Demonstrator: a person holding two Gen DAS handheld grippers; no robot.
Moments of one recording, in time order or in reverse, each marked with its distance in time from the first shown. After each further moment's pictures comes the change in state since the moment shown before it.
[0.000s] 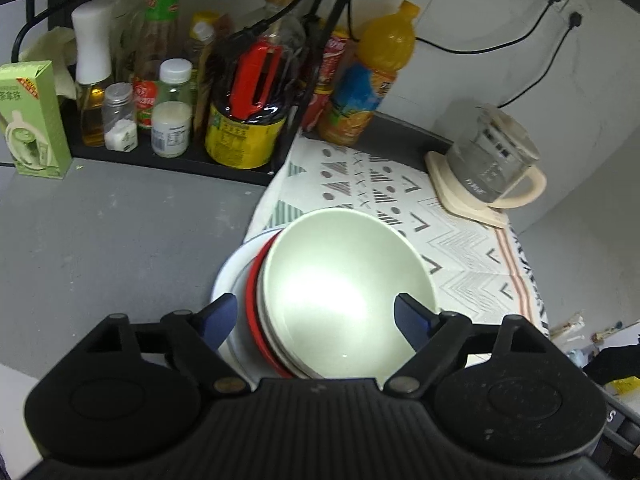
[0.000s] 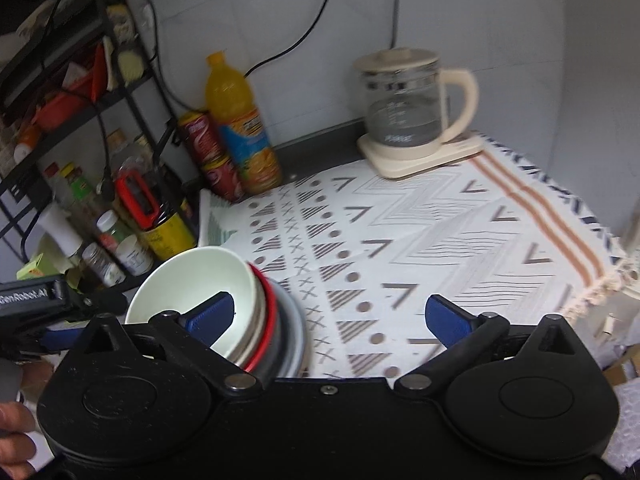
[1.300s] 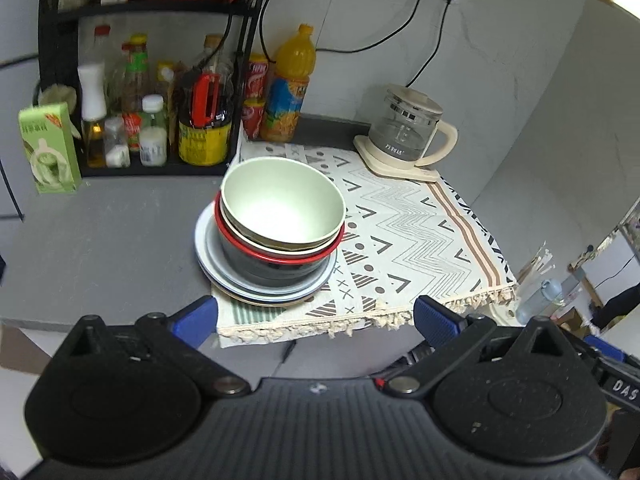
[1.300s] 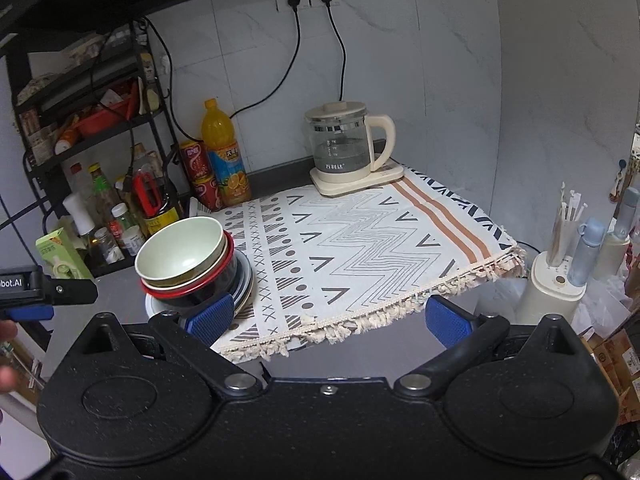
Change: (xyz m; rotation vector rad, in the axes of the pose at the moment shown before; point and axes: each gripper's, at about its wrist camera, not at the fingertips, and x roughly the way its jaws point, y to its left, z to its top) left arm -0.128 -0.040 -0.134 0.222 -0.121 -0.041; right arm -0.170 -0.057 -0.104 -0.054 -0.166 -0.066
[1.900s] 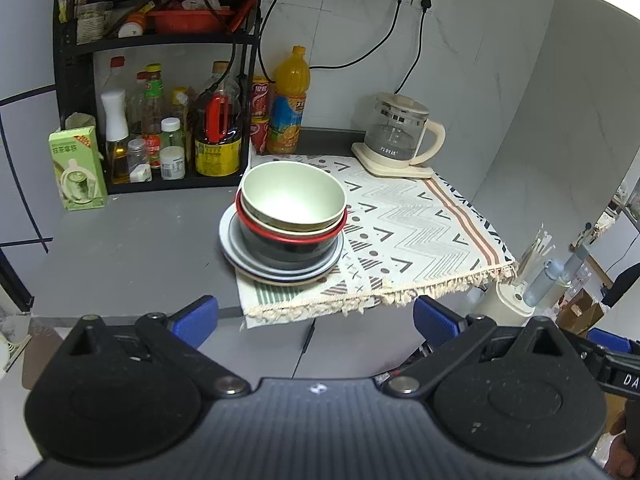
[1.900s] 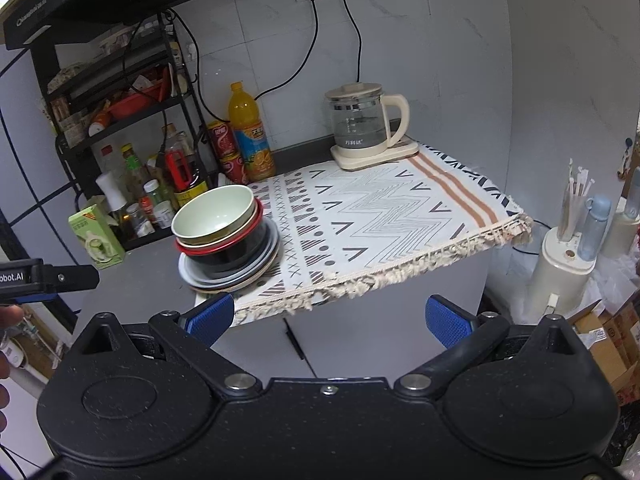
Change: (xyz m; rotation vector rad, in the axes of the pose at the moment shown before) left arm -0.062 0.001 -0.044 0.073 -0.052 0.027; right arm -0.043 0.001 -0.032 0.011 0.049 0.073
